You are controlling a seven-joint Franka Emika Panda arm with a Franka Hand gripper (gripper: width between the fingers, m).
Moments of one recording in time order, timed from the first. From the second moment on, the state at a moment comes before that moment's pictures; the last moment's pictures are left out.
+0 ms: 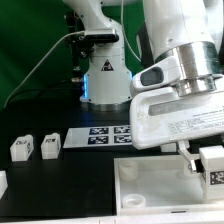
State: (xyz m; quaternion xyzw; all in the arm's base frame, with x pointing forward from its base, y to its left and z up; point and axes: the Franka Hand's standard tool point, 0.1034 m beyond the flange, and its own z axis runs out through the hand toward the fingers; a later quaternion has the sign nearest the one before) arm 0.611 0.117 0.066 -0.96 0.01 -0.27 0.05
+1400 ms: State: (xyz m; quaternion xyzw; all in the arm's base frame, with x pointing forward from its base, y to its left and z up) arm 0.612 0.117 0.066 -0.96 0.01 -0.28 0.04
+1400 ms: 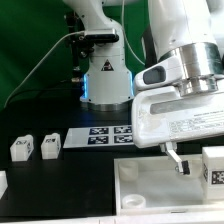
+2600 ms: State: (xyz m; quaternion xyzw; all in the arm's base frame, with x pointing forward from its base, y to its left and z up) arm 0.604 0.126 0.115 -0.99 0.01 0.06 0.08
